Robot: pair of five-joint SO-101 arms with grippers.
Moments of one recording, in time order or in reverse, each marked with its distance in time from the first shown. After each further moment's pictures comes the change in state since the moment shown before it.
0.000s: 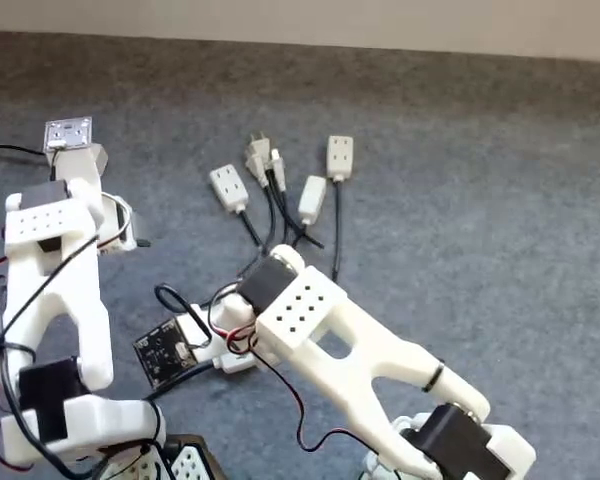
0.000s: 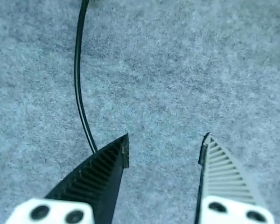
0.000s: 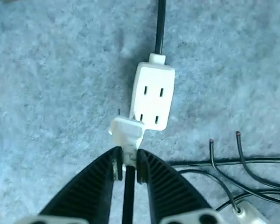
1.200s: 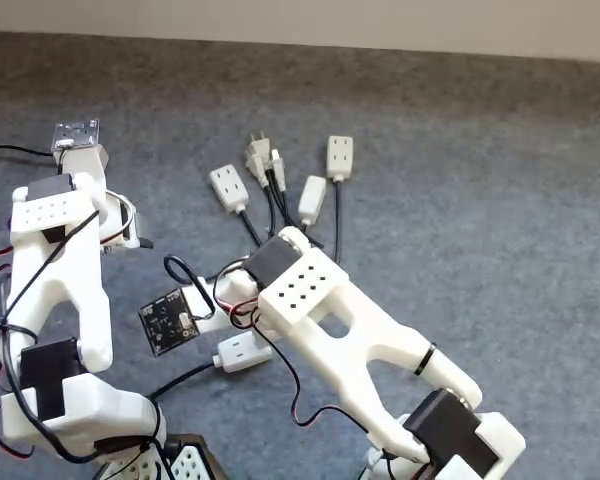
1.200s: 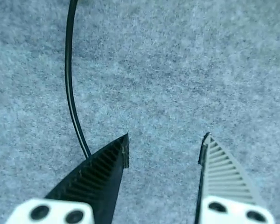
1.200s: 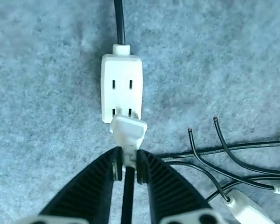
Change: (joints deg) left arm 0.1 5.3 -3.0 0.0 -0.4; right arm 4.3 5.3 -3.6 -1.6 0.0
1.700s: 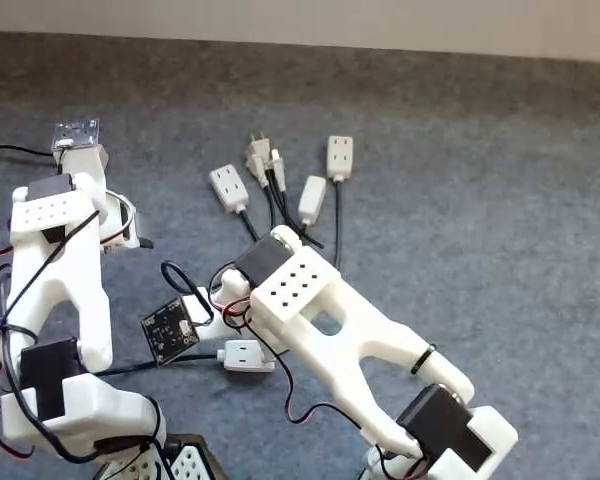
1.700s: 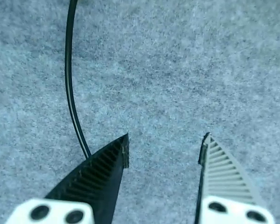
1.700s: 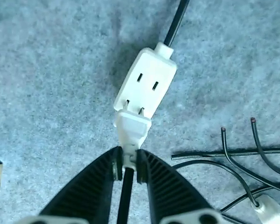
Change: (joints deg) left arm 0.0 0.0 0.0 0.0 0.0; right arm -0.8 1.6 -2.1 7.0 0.1
